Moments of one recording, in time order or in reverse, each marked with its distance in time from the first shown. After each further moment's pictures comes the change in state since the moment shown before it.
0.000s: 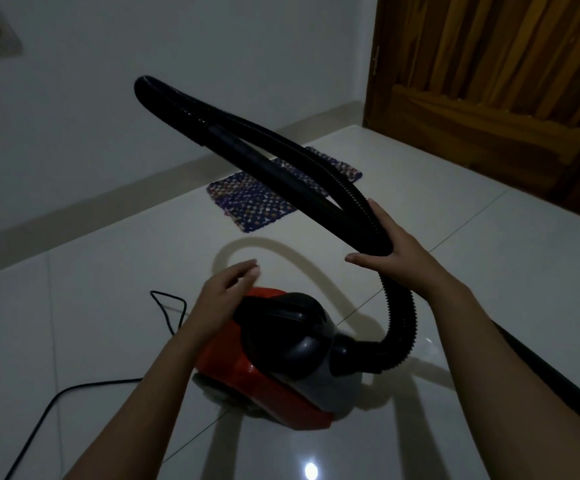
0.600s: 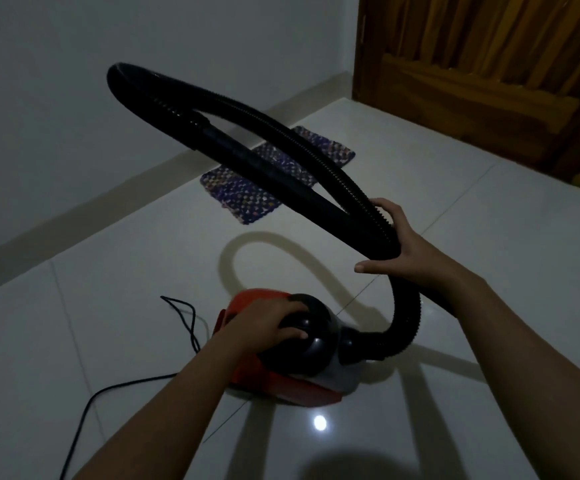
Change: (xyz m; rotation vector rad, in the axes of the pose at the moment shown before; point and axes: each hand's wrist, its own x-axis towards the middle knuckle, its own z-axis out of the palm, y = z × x) left_hand 0.002 0.037 0.001 0.715 -0.669 0.217; right_hand -0.013 -0.047 -0.023 0.215 -0.124 0.089
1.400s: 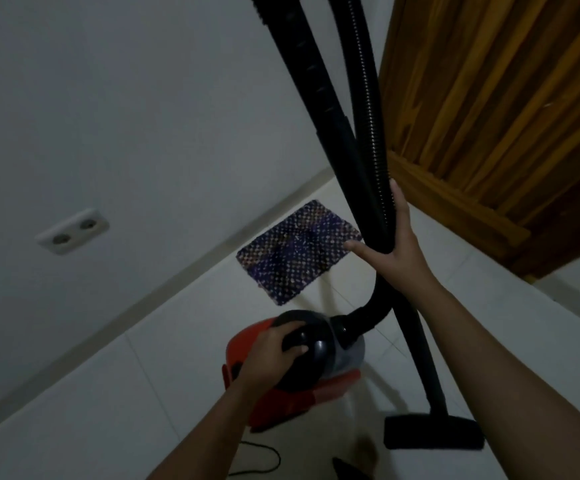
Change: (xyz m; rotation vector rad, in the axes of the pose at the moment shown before) left_hand -0.066 0.025 -0.422 -0.587 0.196 -0.304; right_hand 0.184 -0.446 -0.112 -0.007 0.339 -0.196
